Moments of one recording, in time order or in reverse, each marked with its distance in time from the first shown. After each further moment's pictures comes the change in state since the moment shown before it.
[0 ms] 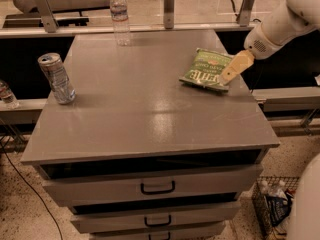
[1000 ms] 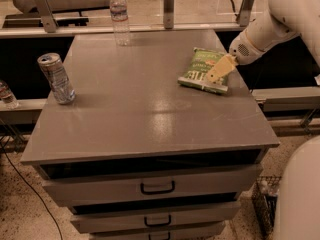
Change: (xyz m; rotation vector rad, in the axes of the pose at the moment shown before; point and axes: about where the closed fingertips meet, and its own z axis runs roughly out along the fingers) arm -0.019 0.030 0.039 -0.137 -0.017 0.112
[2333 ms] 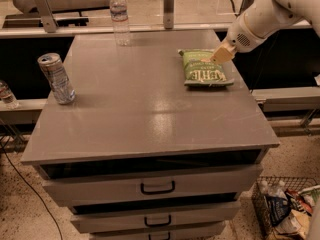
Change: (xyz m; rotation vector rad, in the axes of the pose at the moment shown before) arm -0.036 0.022 -0.044 0.123 -0.051 -0.259
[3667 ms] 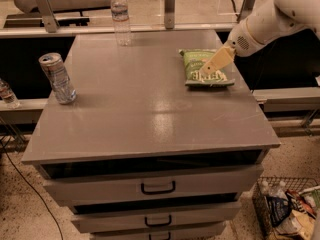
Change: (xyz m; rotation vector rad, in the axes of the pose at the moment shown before) arm 0.003 -0.001 0.010 -0.011 -0.058 0.148
